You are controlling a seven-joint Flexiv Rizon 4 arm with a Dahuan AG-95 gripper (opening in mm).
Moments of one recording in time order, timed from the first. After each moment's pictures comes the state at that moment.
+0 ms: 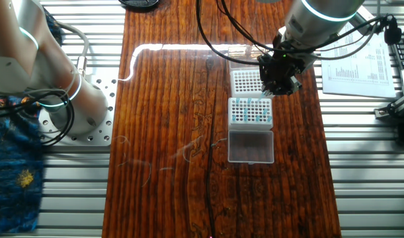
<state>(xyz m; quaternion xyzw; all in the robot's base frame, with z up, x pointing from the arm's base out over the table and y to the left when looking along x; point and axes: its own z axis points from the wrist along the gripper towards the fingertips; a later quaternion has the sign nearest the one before) 0.526 0.006 0.121 0.30 -0.95 0.00 0.07</state>
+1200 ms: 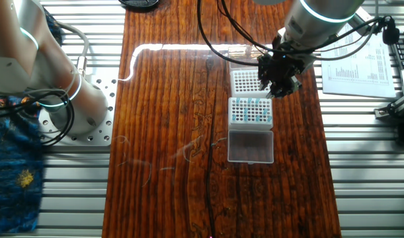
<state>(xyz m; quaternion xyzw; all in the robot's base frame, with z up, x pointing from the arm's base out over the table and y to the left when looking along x) 0.527 0.006 0.114 0.30 -0.95 0.00 0.07</state>
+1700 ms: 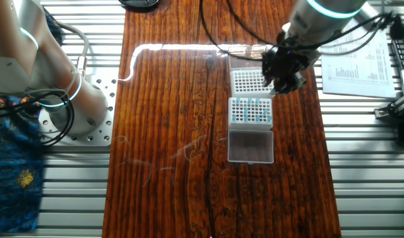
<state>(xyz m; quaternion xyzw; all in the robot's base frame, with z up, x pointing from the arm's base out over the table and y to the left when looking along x) 0.544 0.017 0.125 0.29 -0.95 0.00 0.06</state>
